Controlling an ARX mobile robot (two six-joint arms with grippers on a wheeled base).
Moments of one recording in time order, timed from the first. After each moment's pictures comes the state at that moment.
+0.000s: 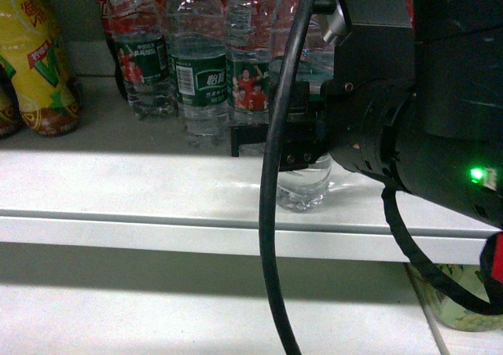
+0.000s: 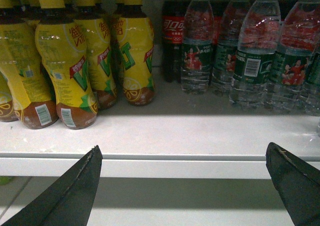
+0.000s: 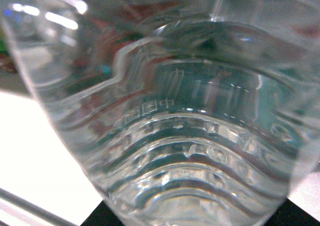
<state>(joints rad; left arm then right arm) 0.00 0.01 0.01 0.00 0.00 0.00 0.55 1.75 0.81 0.64 0.15 0.17</state>
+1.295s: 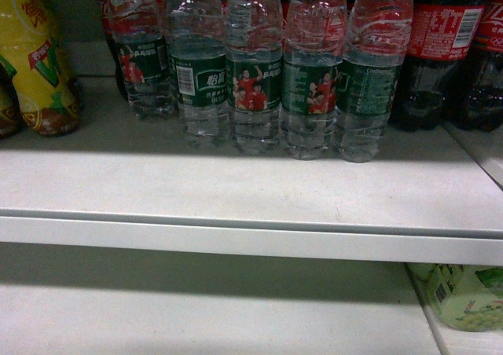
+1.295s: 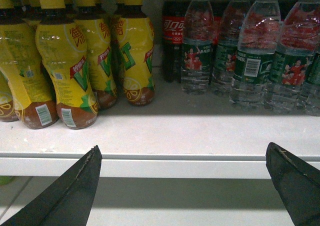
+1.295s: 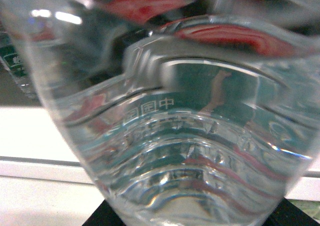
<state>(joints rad) 0.00 0.01 0.01 0.00 0.00 0.00 0.06 0.72 0.27 0.25 -0.06 0.09</state>
